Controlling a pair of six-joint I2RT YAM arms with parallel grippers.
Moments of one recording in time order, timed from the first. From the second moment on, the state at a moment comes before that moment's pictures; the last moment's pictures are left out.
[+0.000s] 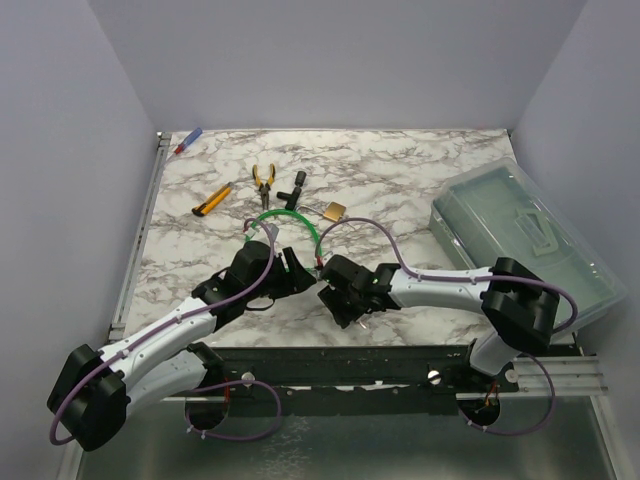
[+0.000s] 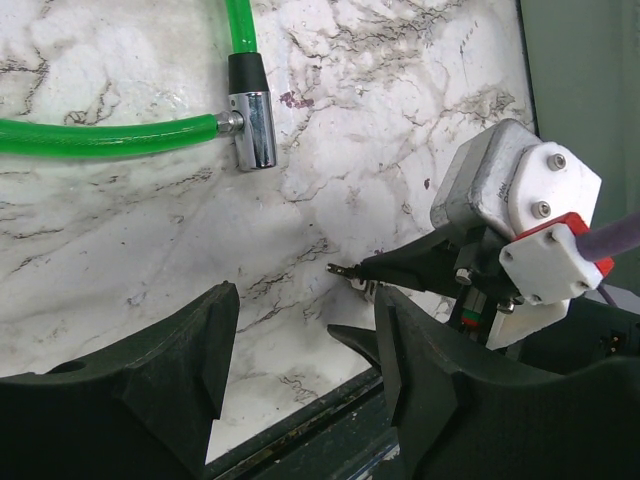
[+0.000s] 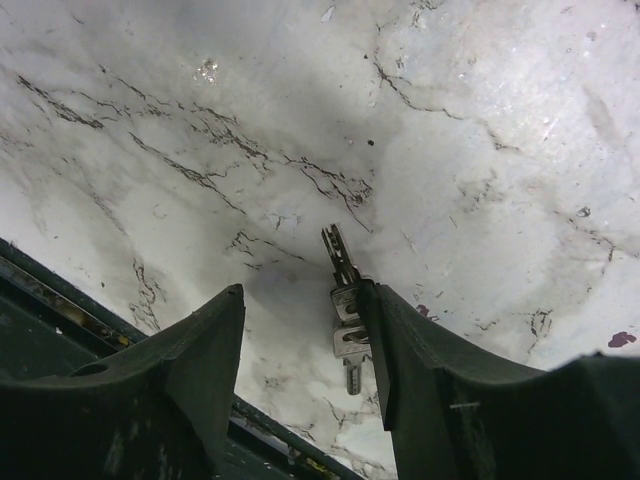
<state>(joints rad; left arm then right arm) -0.69 0.95 0.48 -0.14 0.09 -0.85 1.09 1.62 0.92 -0.42 0.08 0.34</state>
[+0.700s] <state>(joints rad) -0.69 0.93 0.46 -0.14 0.09 -0.86 1.09 1.64 0.92 -0.41 0.15 0.34</state>
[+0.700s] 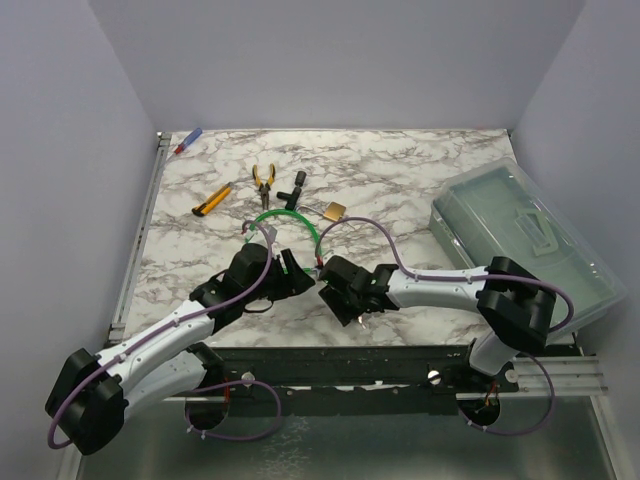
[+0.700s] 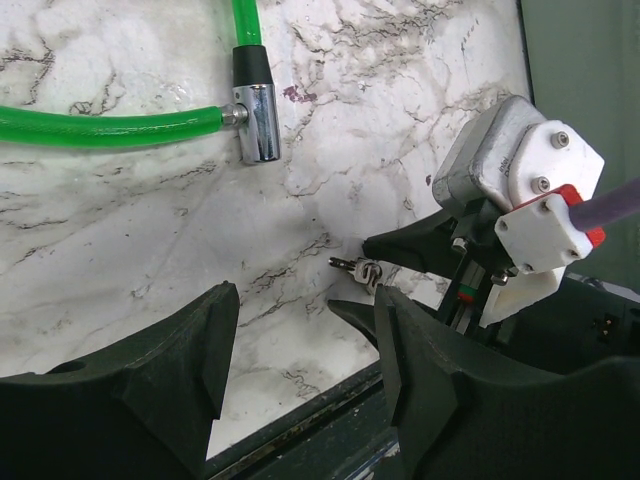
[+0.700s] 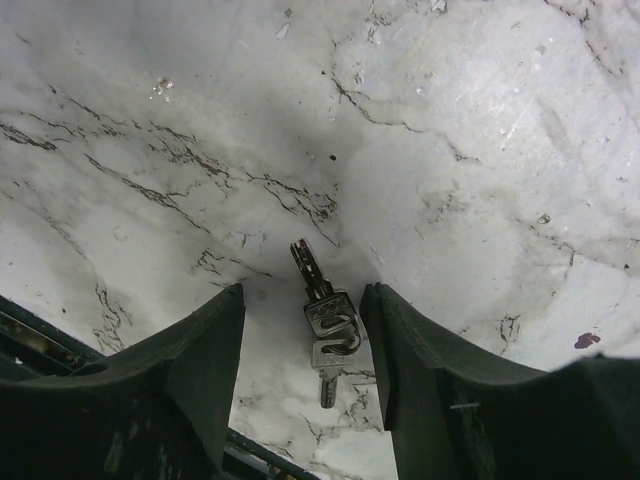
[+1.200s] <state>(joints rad) -0.69 0.91 0.46 -0.16 0.08 -0.86 1.08 1.65 0.90 -0.33 0.12 0.36</state>
